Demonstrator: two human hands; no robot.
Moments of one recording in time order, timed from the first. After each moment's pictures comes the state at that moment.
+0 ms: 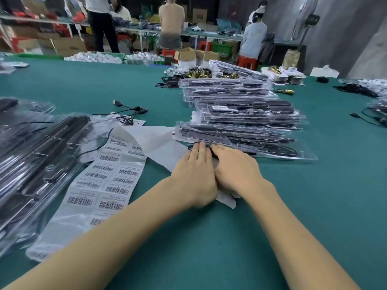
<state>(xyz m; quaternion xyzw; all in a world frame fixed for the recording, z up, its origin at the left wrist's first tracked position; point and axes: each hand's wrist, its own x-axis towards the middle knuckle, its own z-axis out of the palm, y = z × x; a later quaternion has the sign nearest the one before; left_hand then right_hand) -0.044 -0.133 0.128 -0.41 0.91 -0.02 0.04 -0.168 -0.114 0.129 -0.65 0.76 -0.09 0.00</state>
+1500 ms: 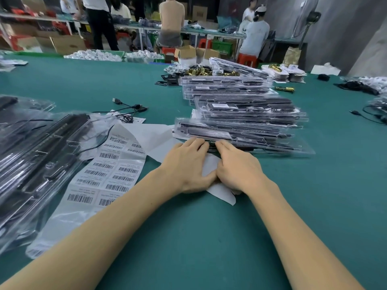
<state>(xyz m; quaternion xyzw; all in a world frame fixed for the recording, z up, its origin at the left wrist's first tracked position) -0.032 -0.160 0.118 -0.37 0.92 -0.02 -0.12 -0.179 -0.116 0.119 -0.64 0.76 -0.08 0.03</state>
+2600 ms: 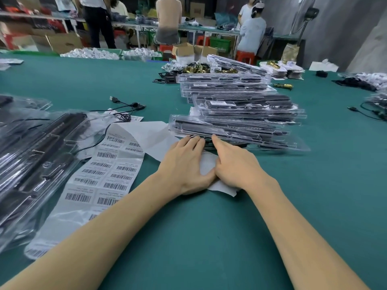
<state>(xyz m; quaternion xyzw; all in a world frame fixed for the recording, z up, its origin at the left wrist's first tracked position) -0.032 -0.157 0.104 -0.40 0.90 0.00 -0.18 -0.179 -0.113 0.124 -0.66 0.75 -0.07 0.04</state>
